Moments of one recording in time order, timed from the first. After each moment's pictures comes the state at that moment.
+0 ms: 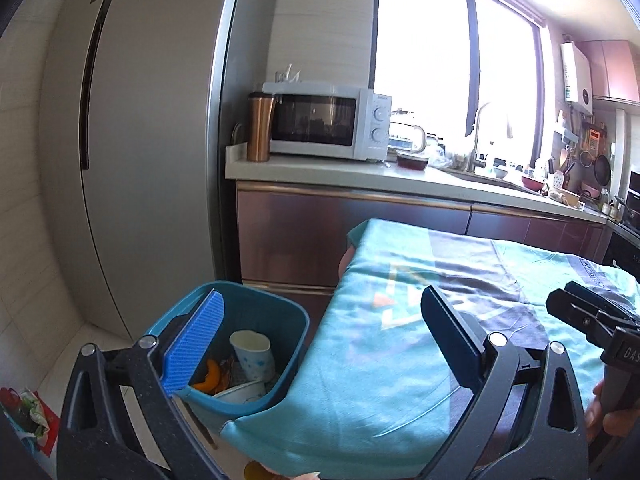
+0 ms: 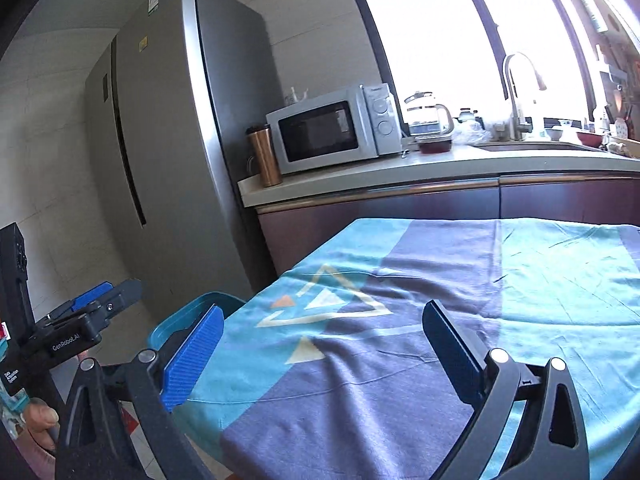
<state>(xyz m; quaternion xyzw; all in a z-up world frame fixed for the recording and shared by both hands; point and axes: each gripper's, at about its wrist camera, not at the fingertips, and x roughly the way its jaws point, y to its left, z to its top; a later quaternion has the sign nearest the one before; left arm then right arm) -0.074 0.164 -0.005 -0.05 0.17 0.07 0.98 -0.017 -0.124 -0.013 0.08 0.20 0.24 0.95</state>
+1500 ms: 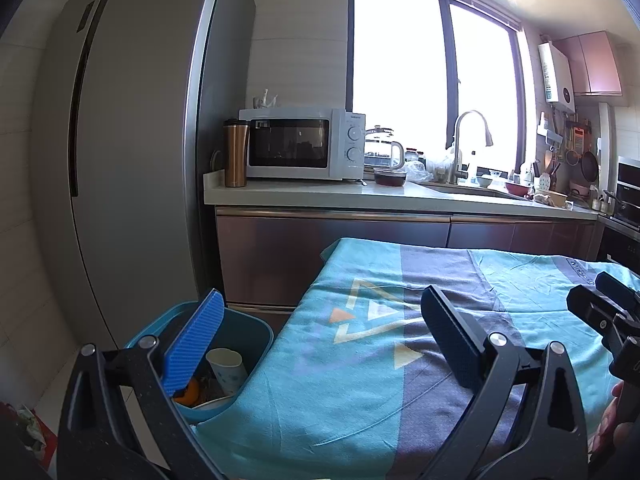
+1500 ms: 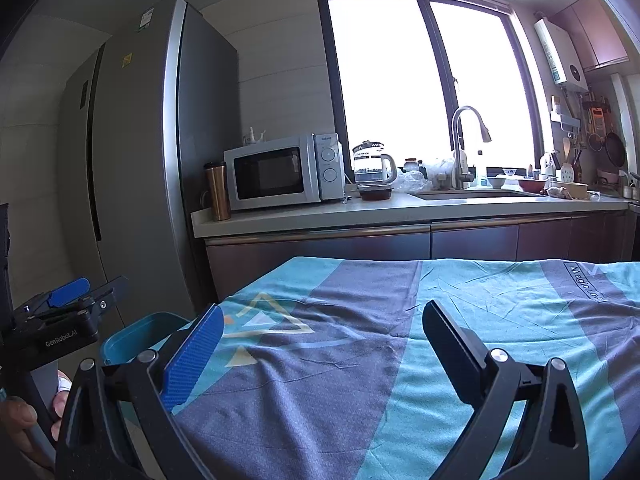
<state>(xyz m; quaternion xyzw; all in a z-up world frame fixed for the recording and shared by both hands) -0.078 0.120 0.001 -0.03 0.13 0.05 0.99 -0.063 -0.168 0.002 0.05 0.13 0.14 0.98</state>
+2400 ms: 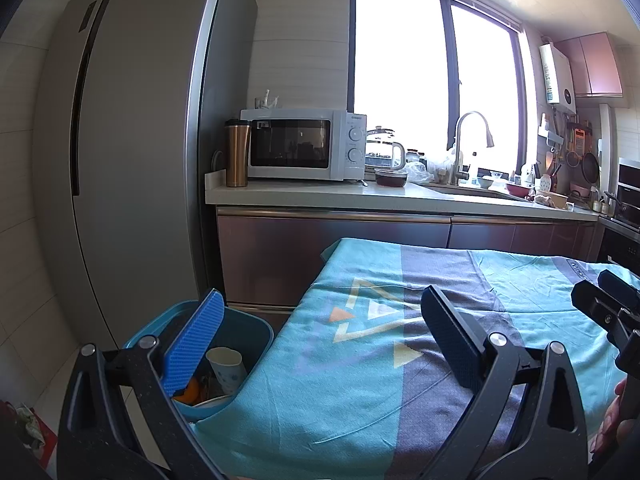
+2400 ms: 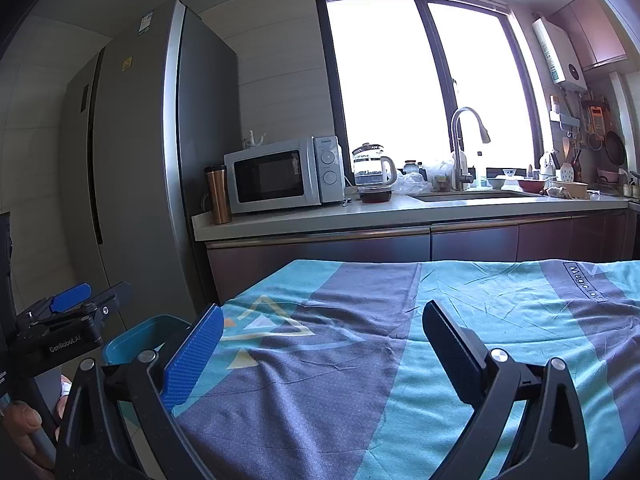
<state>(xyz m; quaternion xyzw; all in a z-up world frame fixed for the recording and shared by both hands) -0.080 0.120 -0.001 -0.03 0.13 0.05 0.99 -0.065 -0.171 0.003 0.05 0.12 0.14 0.98</state>
